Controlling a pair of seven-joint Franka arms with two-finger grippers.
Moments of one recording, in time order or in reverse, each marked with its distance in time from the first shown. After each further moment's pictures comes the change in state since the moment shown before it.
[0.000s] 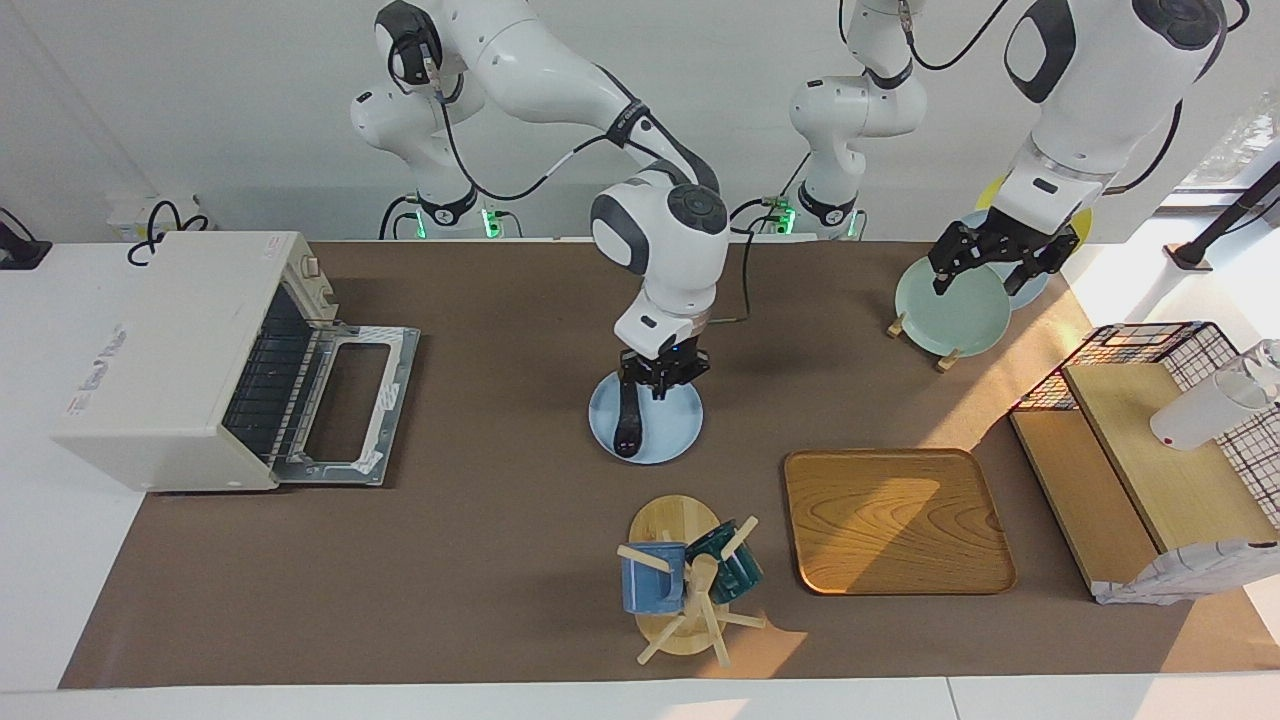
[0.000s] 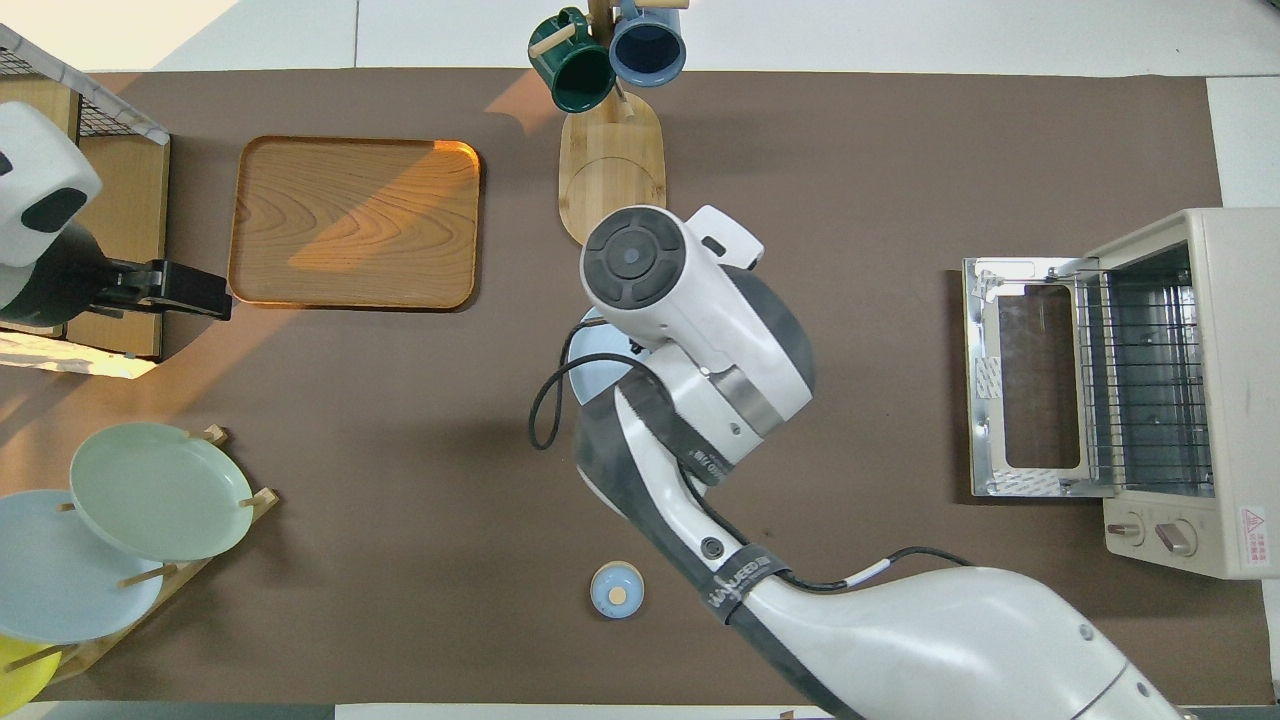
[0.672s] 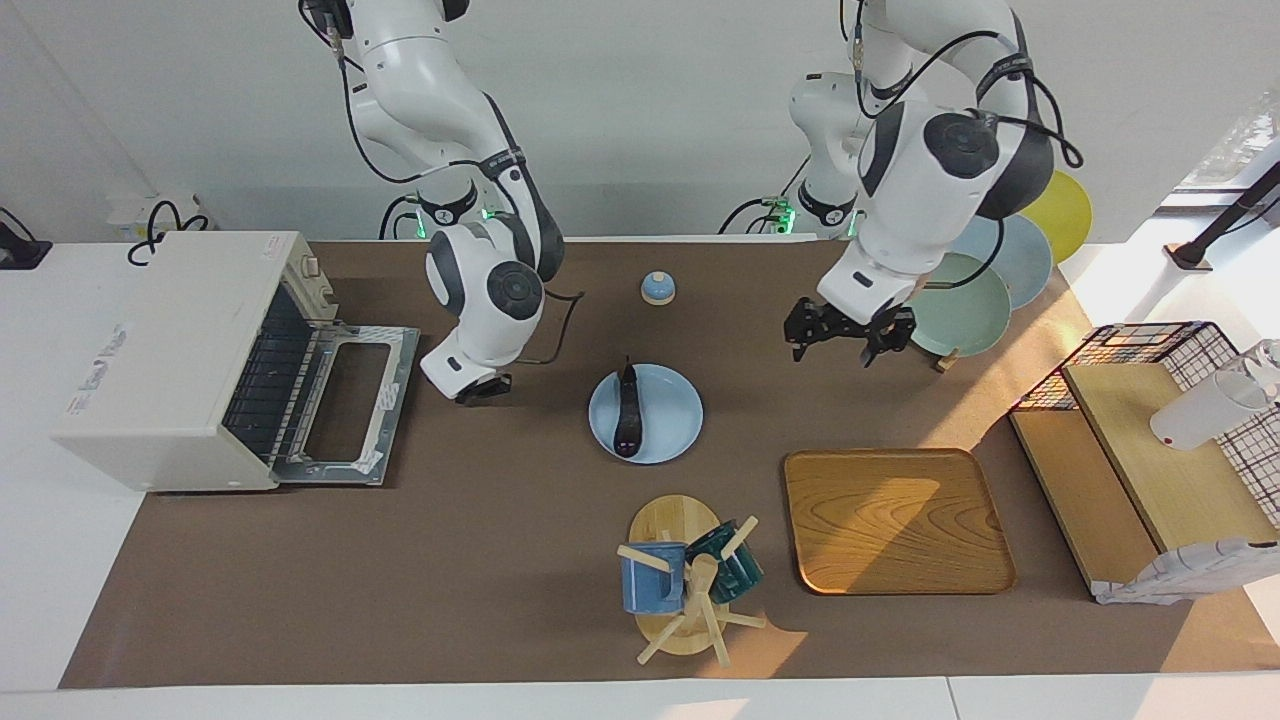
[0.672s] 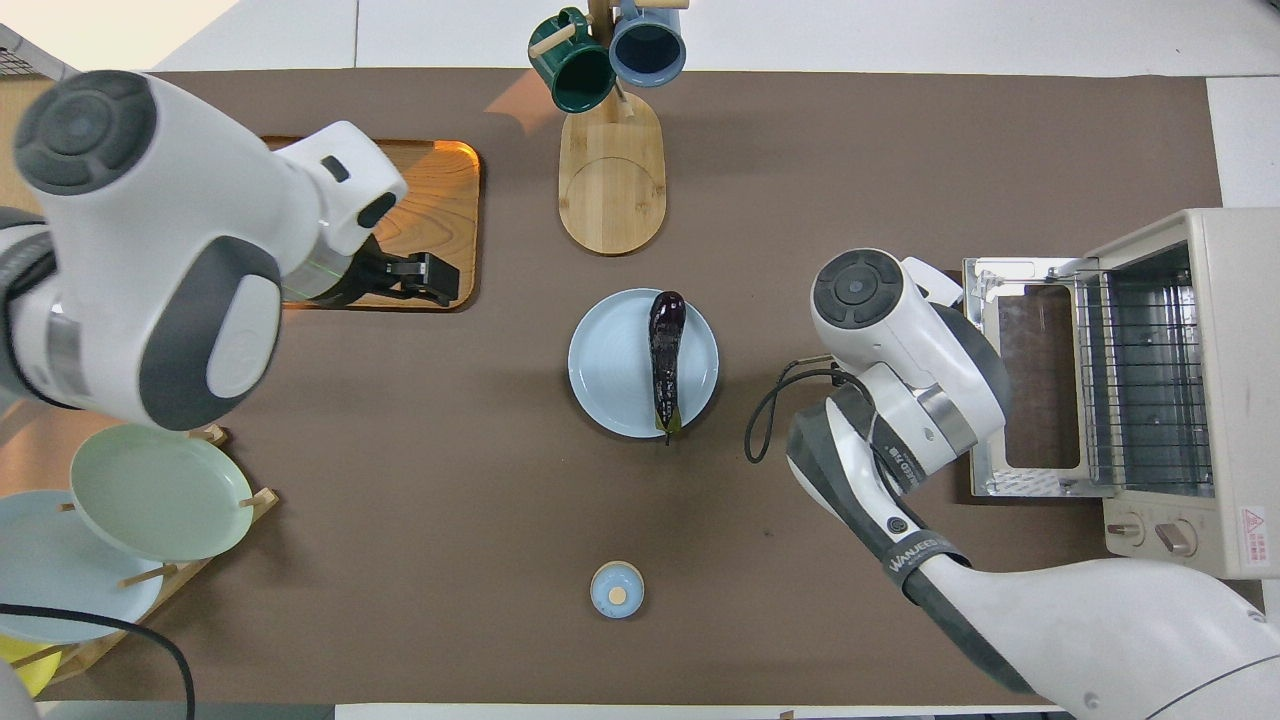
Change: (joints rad) left arm -0.265 0.186 -0.006 -0.013 -0.030 0.221 -0.239; right arm -0.249 -0.157 -0.003 -0.476 -0.194 0.163 -0.066
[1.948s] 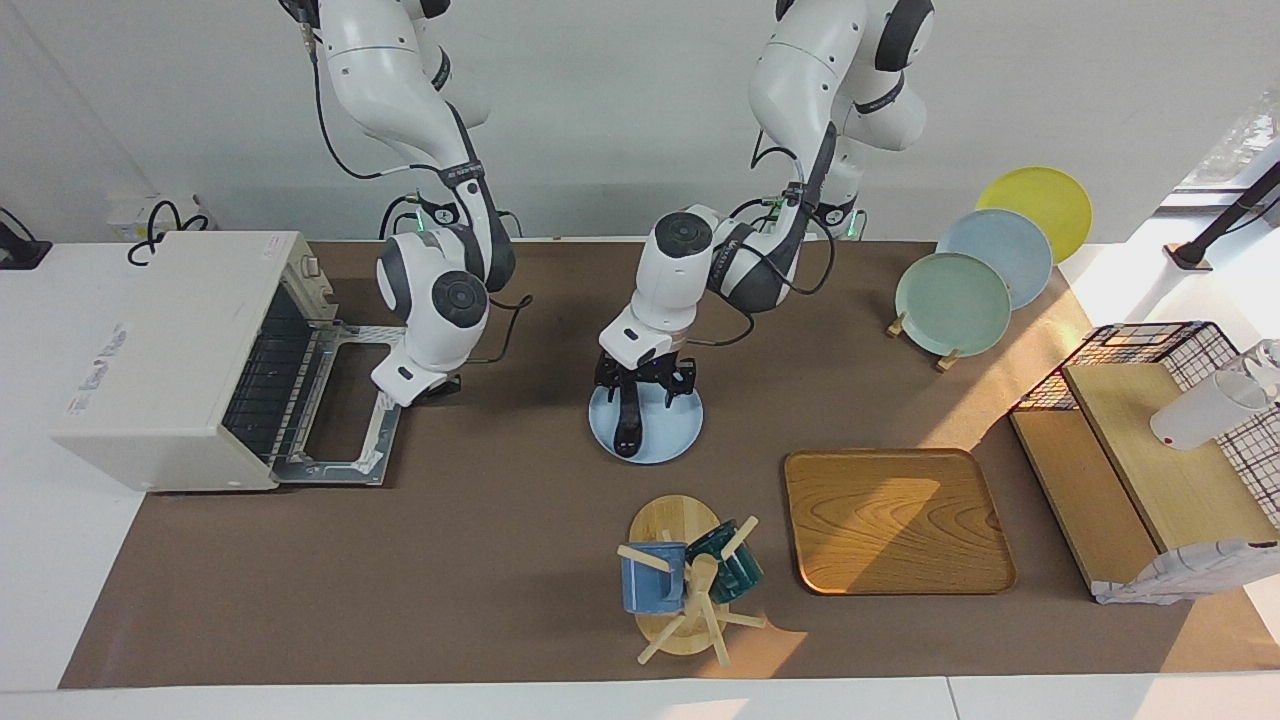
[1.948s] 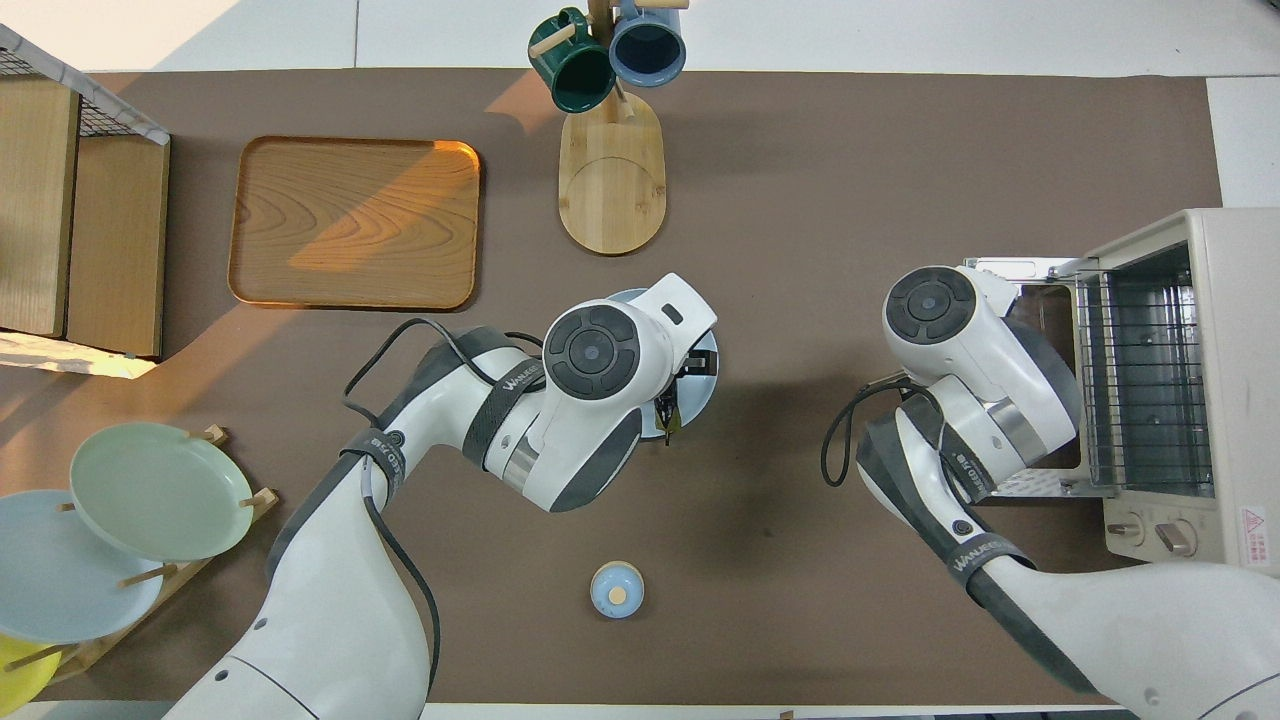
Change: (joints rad) left arm -0.337 0.261 -0.001 -0.107 0.000 0.514 -0.316; right arm -0.103 -0.044 0.006 -0.073 -0.113 0.021 -0.228
